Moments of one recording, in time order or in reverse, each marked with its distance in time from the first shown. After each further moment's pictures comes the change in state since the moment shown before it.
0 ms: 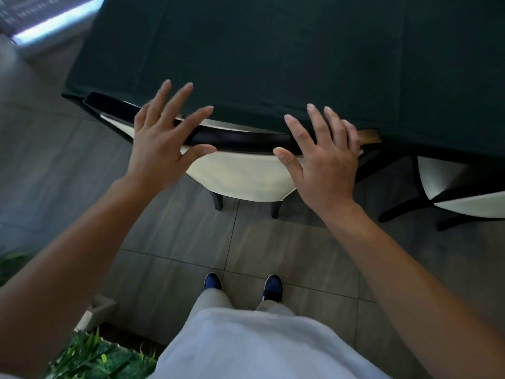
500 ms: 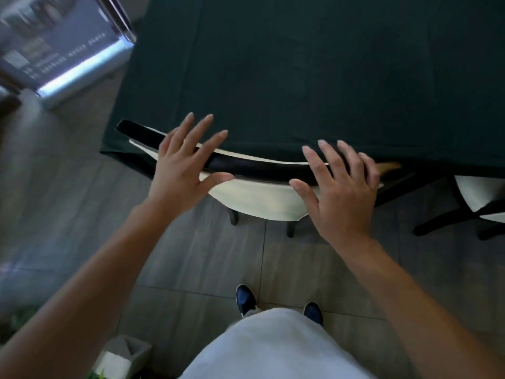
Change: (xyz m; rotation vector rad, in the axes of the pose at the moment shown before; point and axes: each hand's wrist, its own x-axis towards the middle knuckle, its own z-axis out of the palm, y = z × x) left_hand 0.044 -0.112 -0.003 -0.026 -0.087 0.087; right_hand 0.048 -0.082 0.037 -0.050 0.025 0.104
